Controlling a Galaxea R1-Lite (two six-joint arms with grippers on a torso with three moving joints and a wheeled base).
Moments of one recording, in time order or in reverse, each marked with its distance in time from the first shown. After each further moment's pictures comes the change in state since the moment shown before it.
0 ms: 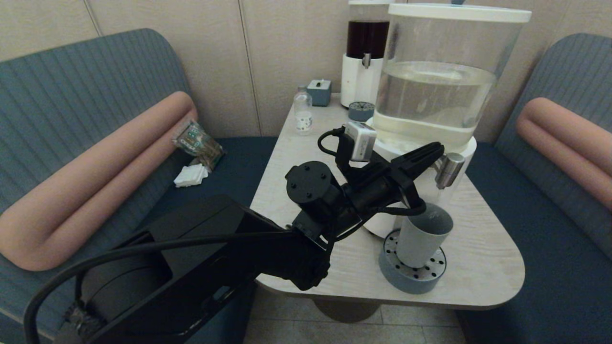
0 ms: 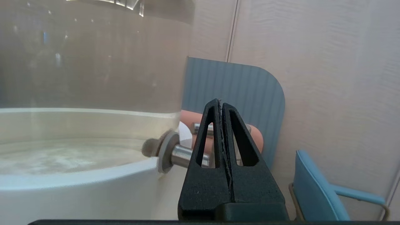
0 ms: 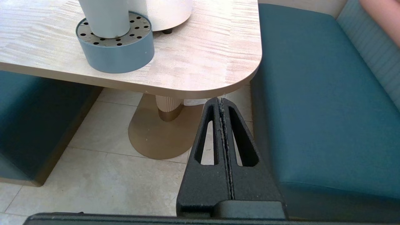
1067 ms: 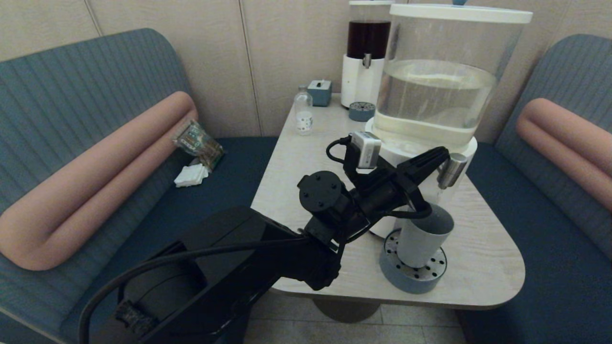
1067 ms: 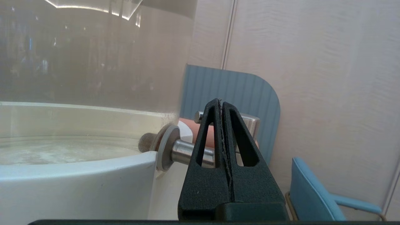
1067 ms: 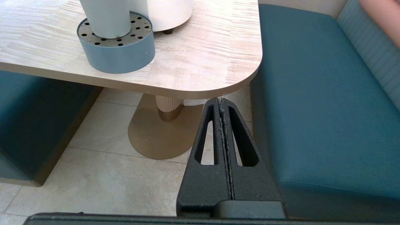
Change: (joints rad) left arm -0.012 0.111 -0.134 -0.006 0.000 -0.038; right arm 0.000 0.000 0.000 0.000 0.000 0.001
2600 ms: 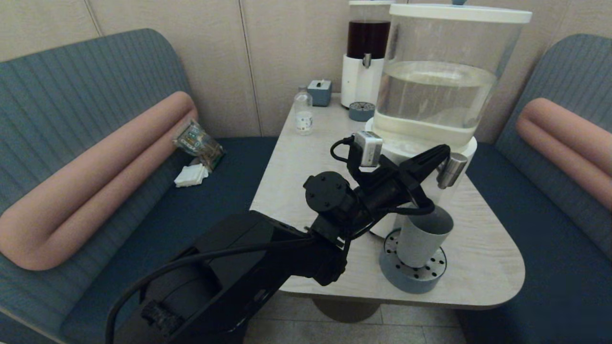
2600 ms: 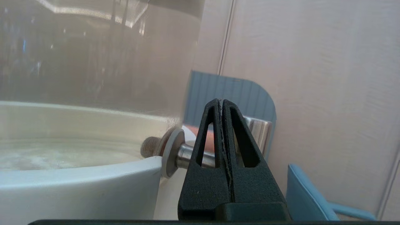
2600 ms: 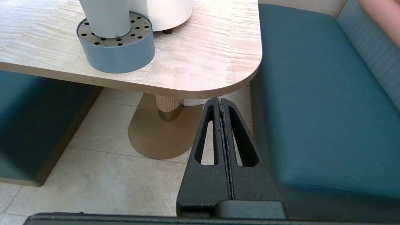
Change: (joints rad) left arm 0.000 0.045 -0.101 0.014 -0.007 -0.045; right arm 0.000 0.000 0.000 0.000 0.000 0.000
